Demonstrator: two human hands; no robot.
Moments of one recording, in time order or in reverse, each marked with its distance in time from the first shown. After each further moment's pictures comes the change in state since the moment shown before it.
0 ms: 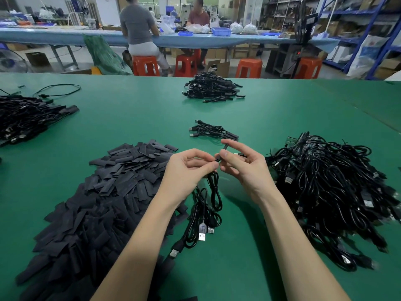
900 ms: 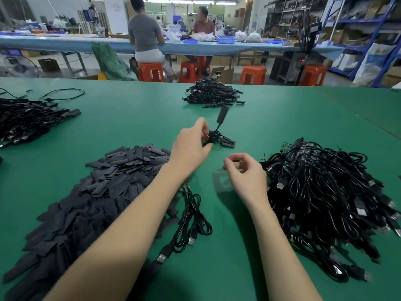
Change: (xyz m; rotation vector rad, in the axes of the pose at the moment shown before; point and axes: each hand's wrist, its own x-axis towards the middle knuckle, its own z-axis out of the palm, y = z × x) left_hand 0.072 0.016 0.021 0.912 0.125 0.283; right_hand 0.011 0.023 -0.020 -0.611 0.376 -0.127
